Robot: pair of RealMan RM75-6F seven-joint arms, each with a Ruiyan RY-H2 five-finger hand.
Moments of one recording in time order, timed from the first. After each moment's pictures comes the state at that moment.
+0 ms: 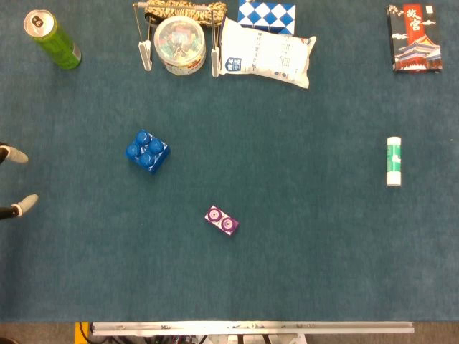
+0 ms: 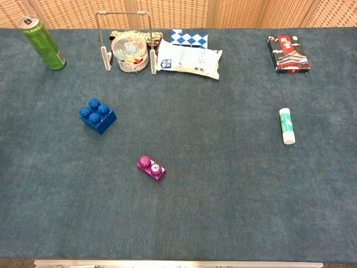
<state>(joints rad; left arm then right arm) -0.13 -1.16 -0.01 -1.51 1.59 1.48 -0.16 0.09 -1.03 0.04 -1.76 -1.34 1.34 -0.13</state>
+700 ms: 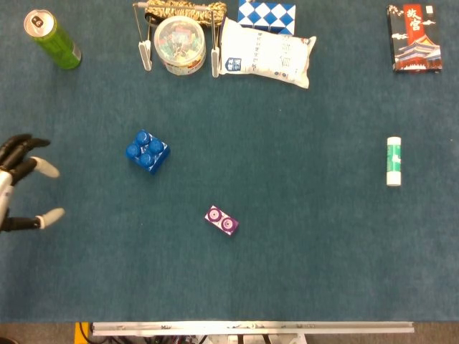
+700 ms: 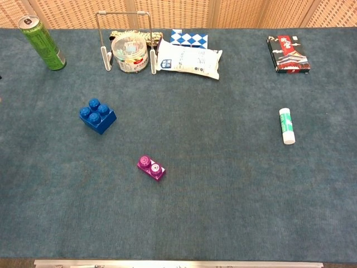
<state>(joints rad) -0.18 -1.12 0.04 -1.53 1.73 1.46 -0.32 0.09 -1.00 0.06 -1.78 -1.29 1.34 -0.12</state>
